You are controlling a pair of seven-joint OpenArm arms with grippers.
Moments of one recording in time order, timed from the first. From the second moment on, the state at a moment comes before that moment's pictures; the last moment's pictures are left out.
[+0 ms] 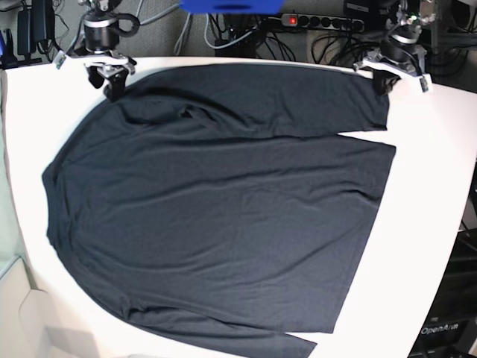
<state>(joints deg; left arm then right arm) 37.3 -17.0 -10.2 93.3 -39.3 -3.6 9.3 -41.2 4.7 6.9 97.5 46.8 -0.1 4.6</state>
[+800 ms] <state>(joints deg) 37.2 -17.0 -10.2 93.3 -39.2 -3.6 9.4 -38.2 5.7 2.3 93.8 46.8 0.0 4.9</state>
